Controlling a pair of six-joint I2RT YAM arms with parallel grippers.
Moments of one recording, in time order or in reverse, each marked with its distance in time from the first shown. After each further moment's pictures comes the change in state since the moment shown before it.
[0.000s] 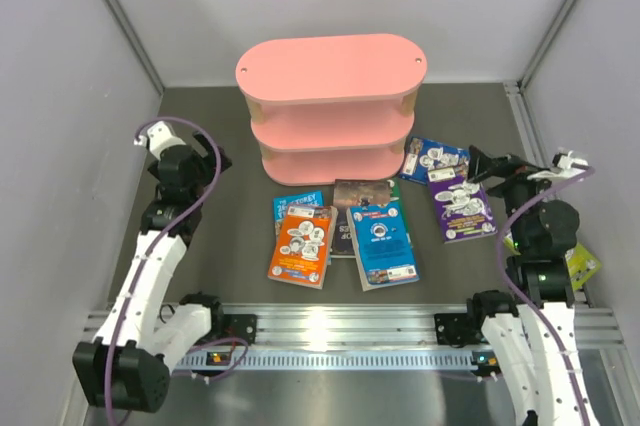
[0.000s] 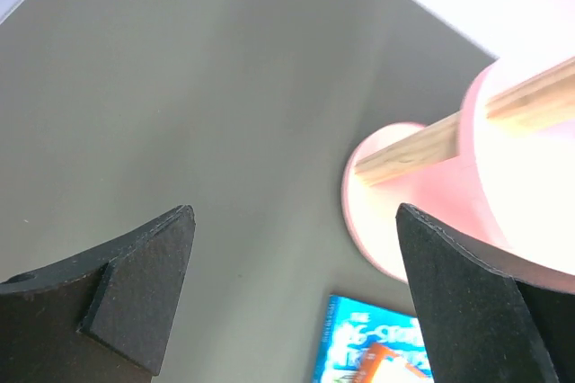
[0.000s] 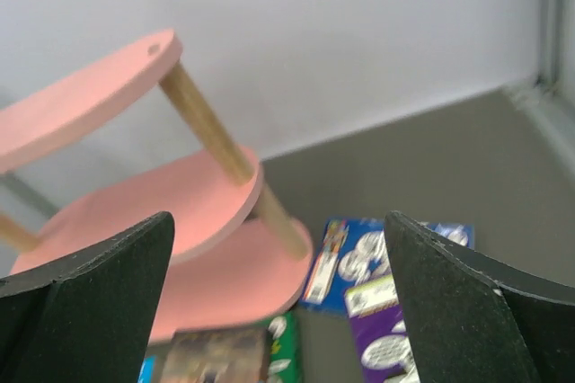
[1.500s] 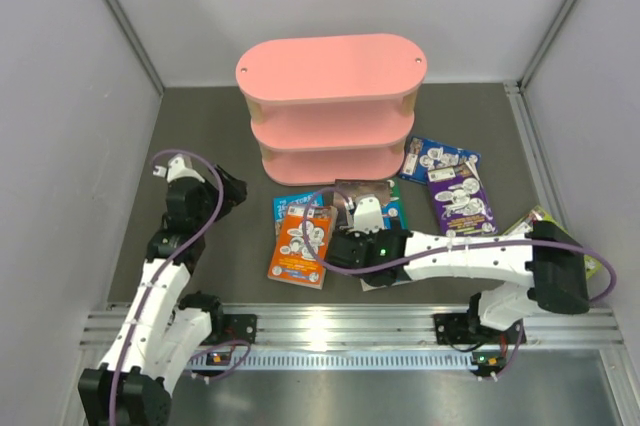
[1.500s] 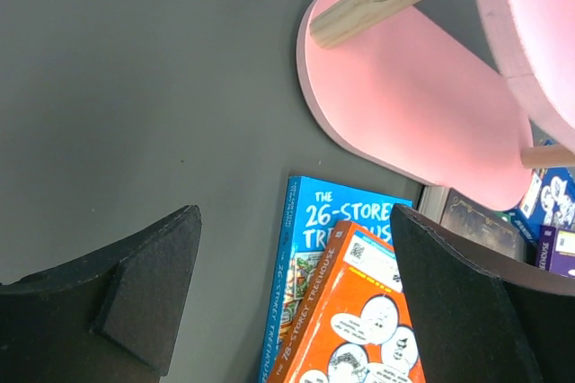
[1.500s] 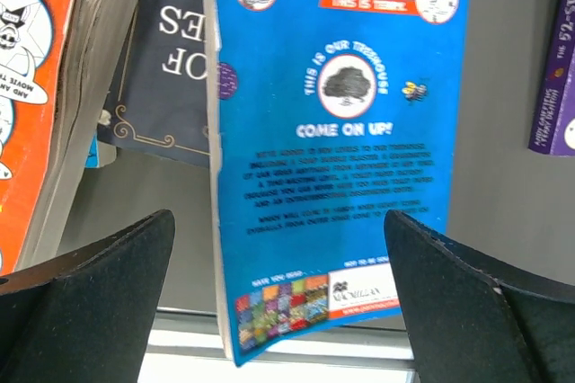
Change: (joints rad) left arm 0.001 -0.196 -0.232 -0.038 0.277 -0.149; right arm 1.331 1.000 0.395 -0.903 0.715 0.620
